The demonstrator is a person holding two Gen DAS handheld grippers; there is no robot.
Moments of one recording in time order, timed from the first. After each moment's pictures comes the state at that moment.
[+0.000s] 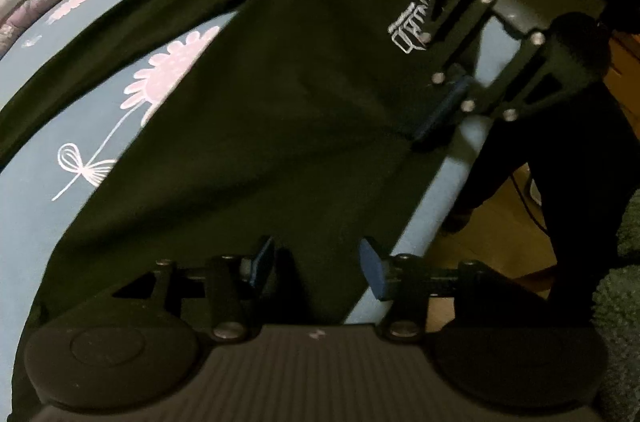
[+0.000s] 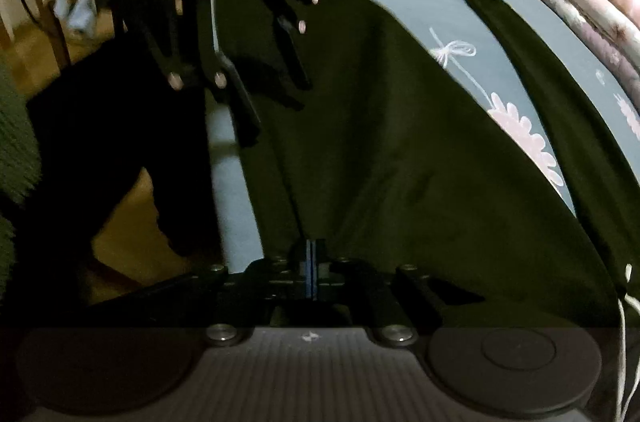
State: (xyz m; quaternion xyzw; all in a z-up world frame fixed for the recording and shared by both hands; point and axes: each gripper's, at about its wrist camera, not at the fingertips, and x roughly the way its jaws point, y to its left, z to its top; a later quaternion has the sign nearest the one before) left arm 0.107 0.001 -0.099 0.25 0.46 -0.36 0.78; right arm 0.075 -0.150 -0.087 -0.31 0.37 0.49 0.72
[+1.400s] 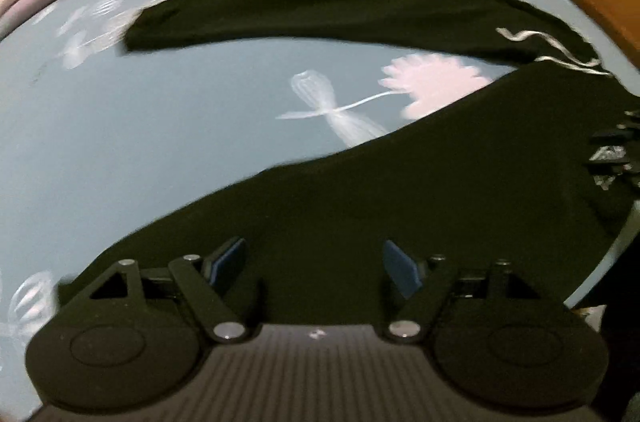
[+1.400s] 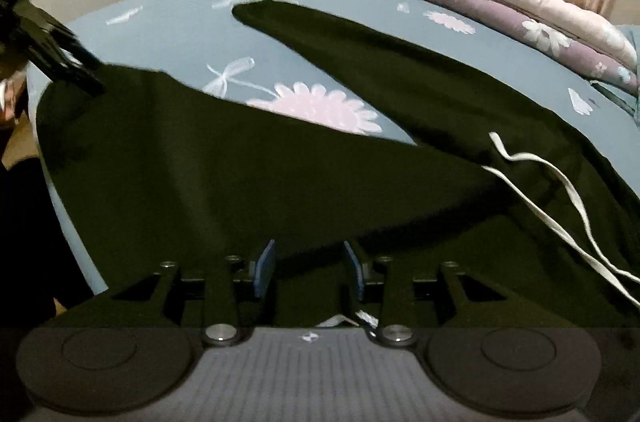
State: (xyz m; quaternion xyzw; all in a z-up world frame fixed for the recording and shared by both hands) left arm 0.180 0.123 -0.084 0.07 0.49 -0.14 0.86; right arm 0.110 -0.223 -0.081 -0.12 0.37 0.28 0.88
